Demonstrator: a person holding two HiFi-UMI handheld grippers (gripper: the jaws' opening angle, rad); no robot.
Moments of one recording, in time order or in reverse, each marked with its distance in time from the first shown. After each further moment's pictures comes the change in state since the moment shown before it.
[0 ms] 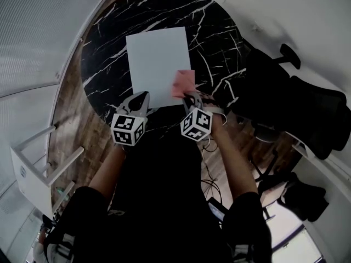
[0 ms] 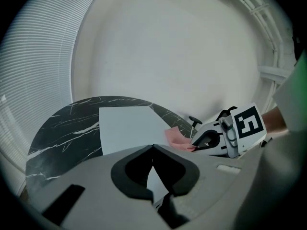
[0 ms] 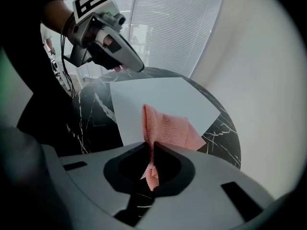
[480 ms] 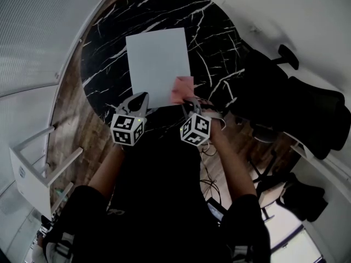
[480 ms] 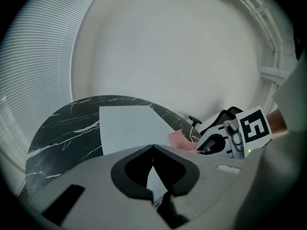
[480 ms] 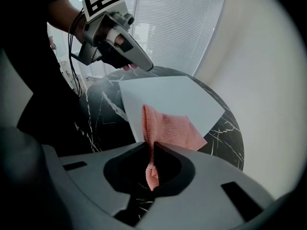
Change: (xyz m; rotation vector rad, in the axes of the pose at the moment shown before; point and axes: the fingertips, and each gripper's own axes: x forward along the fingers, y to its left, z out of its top) left arm -0.002 0.000 -0.003 -0.004 0.005 -0.005; right arm -0.008 0.022 -0.007 -0.006 0.021 0.034
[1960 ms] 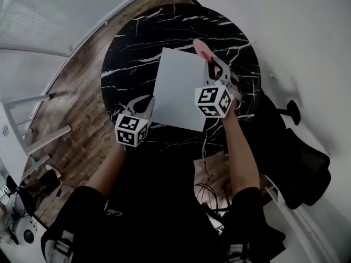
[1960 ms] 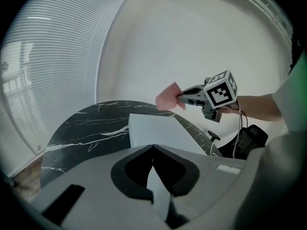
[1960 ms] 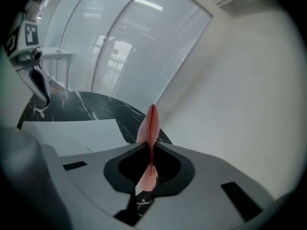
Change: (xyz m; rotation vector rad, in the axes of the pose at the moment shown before) left arm -0.016 0.073 0.024 -0.187 -0.093 0.182; right arm 0.001 -0.253 0.173 0.001 -0.295 -0.423
